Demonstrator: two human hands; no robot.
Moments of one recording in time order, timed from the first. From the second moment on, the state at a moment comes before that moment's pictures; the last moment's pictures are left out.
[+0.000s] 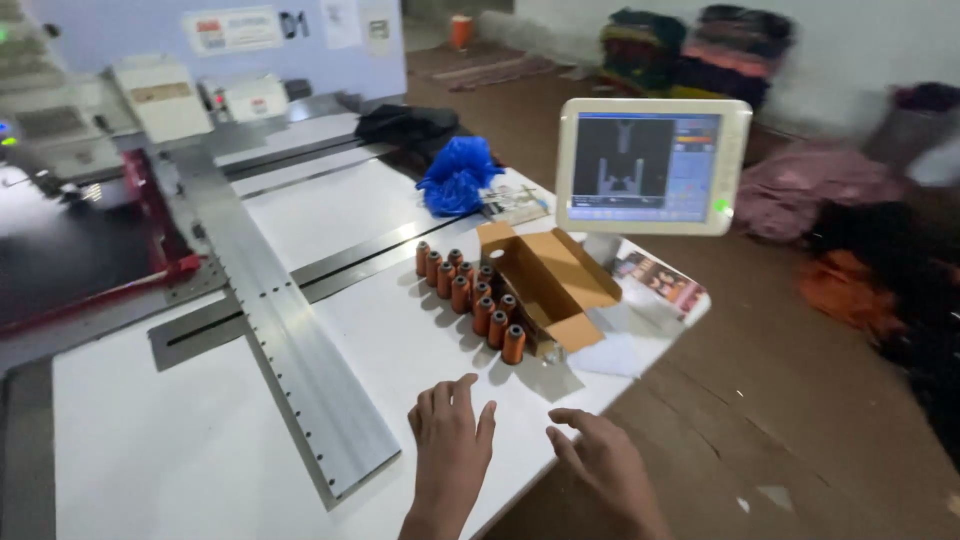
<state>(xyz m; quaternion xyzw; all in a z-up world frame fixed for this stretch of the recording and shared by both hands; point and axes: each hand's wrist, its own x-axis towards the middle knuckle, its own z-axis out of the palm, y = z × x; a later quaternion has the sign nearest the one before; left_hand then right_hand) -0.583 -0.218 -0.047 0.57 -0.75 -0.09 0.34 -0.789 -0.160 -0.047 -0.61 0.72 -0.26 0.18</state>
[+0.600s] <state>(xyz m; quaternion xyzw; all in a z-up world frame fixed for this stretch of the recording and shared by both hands) -0.716 -0.429 -0.142 0.65 -0.73 -0.16 0.11 -0.881 -0.391 -0.041 -0.72 0.60 -0.25 0.25</state>
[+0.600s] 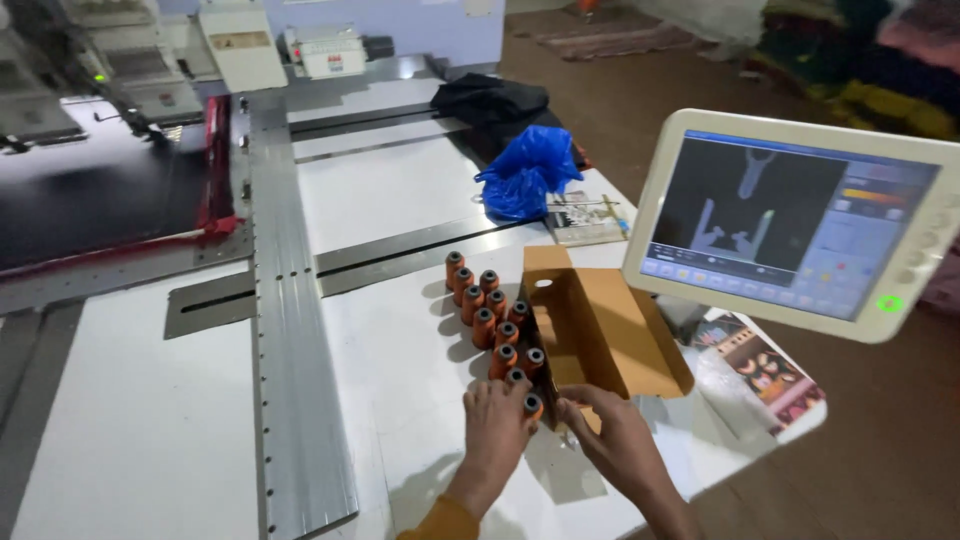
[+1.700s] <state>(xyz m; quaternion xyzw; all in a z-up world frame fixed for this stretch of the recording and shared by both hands) -0.726 -0.367 0.030 0.65 -0.56 -0.33 0.39 -0.904 -0.455 0.018 -0.77 0.38 -0.17 0.49</state>
